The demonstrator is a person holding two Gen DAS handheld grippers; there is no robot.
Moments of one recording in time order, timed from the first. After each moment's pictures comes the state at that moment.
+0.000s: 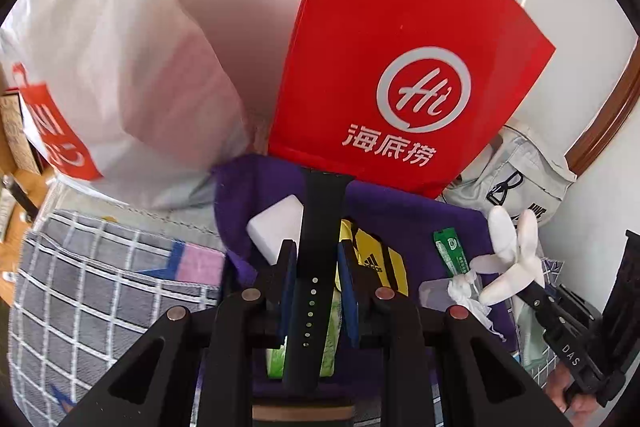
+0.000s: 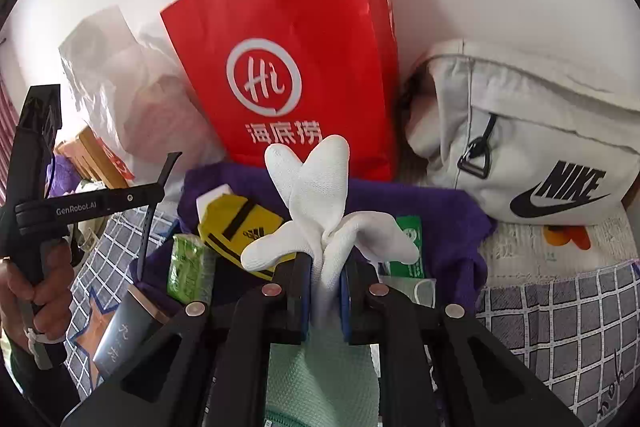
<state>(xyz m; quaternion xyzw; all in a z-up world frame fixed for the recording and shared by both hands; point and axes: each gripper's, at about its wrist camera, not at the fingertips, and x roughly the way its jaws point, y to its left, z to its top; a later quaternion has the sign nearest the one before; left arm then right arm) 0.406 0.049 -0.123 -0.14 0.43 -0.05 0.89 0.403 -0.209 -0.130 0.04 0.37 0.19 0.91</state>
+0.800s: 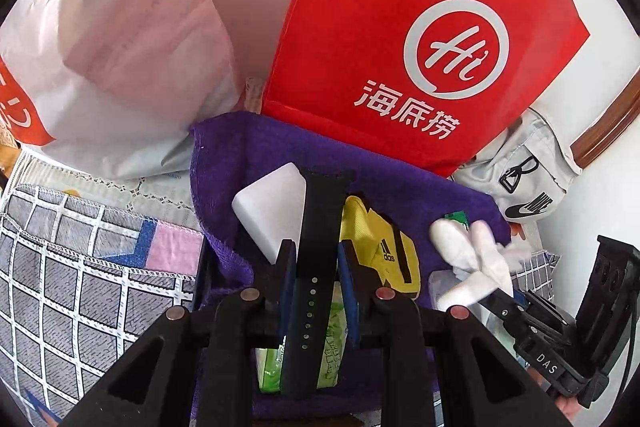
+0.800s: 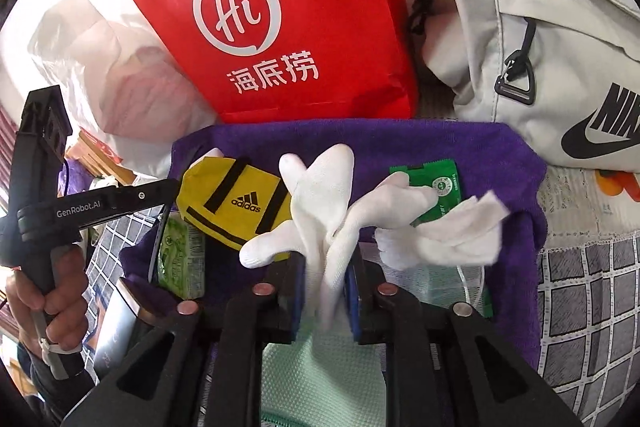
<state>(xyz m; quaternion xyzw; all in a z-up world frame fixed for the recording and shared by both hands) 0.429 0.049 -0.153 -0.16 0.47 -0.07 0.86 0.428 -0.198 -0.175 0.09 0.43 0.21 0.87</state>
